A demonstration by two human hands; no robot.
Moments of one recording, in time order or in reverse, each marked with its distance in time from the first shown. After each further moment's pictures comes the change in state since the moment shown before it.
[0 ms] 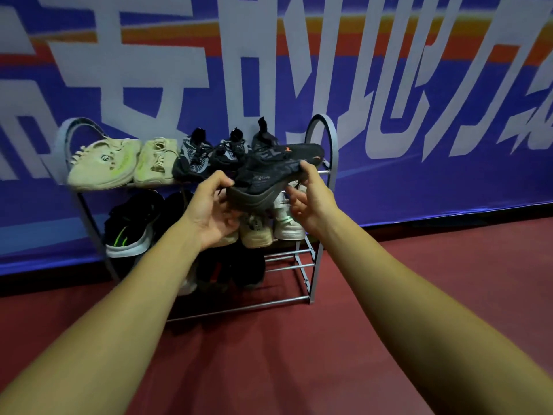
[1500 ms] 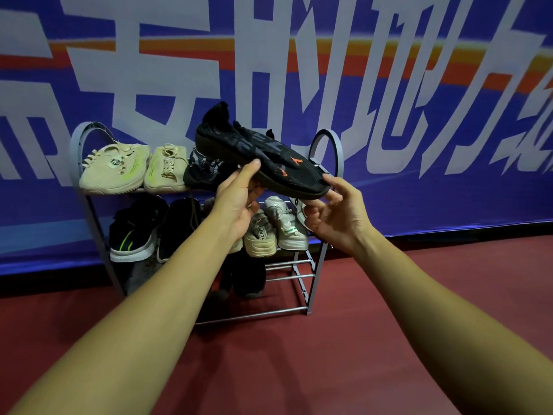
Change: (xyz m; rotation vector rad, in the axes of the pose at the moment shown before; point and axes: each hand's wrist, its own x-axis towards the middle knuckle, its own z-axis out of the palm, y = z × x) left_hand 0.000 0.014 0.043 -0.095 0.071 0.250; right_hand -0.012 -0.018 -0.031 0.107 -0.386 0.026
